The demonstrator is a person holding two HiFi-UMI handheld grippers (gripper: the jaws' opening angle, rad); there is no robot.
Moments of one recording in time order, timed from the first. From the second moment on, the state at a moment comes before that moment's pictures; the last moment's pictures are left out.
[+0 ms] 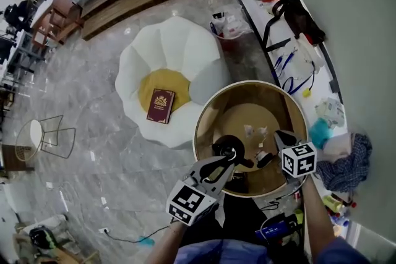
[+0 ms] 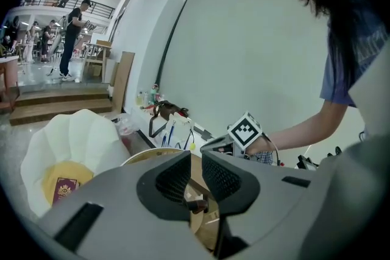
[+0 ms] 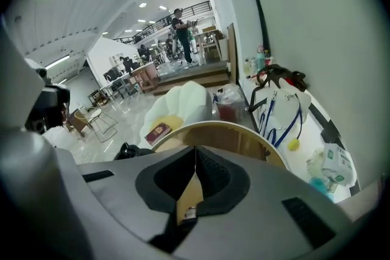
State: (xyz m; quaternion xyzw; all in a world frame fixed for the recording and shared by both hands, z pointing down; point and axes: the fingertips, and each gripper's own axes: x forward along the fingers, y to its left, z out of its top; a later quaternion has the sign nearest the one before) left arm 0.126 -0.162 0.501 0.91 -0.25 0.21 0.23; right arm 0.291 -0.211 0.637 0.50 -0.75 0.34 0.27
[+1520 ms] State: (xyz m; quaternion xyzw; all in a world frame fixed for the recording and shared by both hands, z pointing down) left arm 0.115 -0.209 0.567 0.89 -0.31 0.23 0.26; right arm 0.302 -0.173 0.898 0.53 -0.53 0.54 0.39
